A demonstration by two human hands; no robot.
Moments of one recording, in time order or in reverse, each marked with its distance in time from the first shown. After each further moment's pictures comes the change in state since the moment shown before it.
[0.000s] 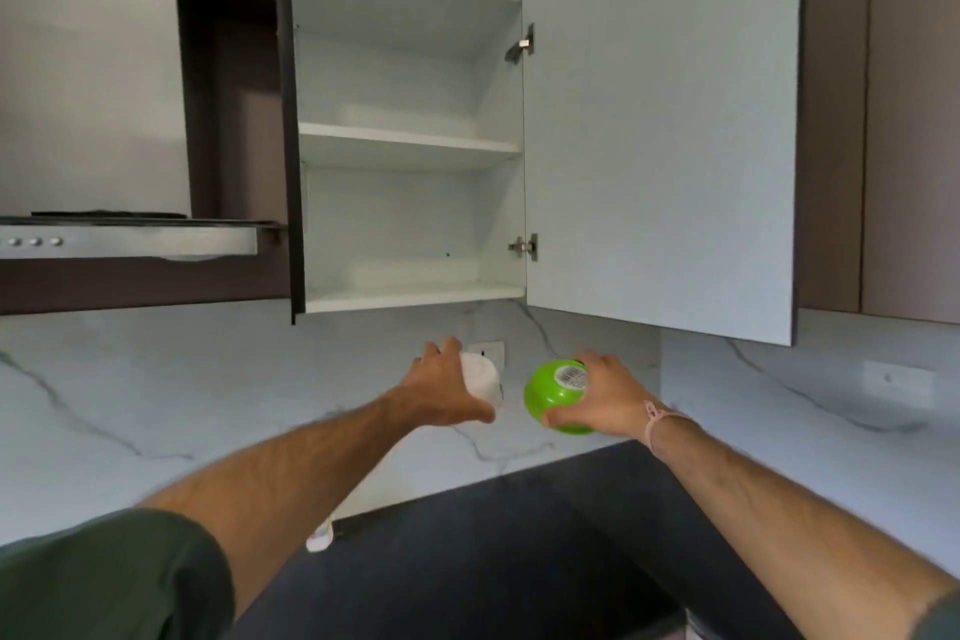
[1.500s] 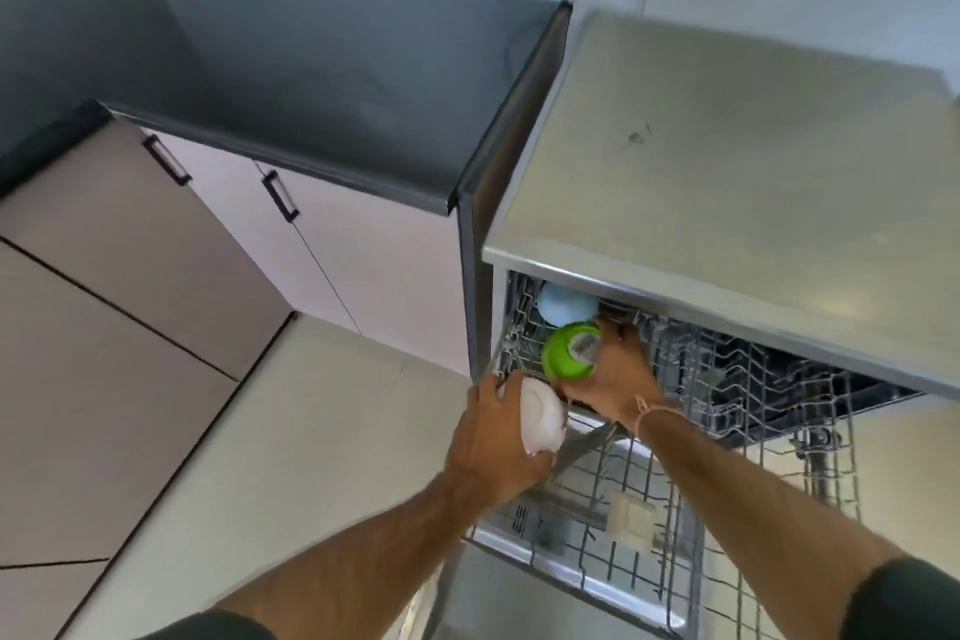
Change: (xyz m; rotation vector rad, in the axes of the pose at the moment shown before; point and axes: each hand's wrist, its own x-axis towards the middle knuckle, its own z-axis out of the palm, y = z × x) left_hand -0.604 0.366 0.596 -0.253 -0.873 0.542; right_hand -0.724 0.528 0.066 -0.070 -0.025 1.131
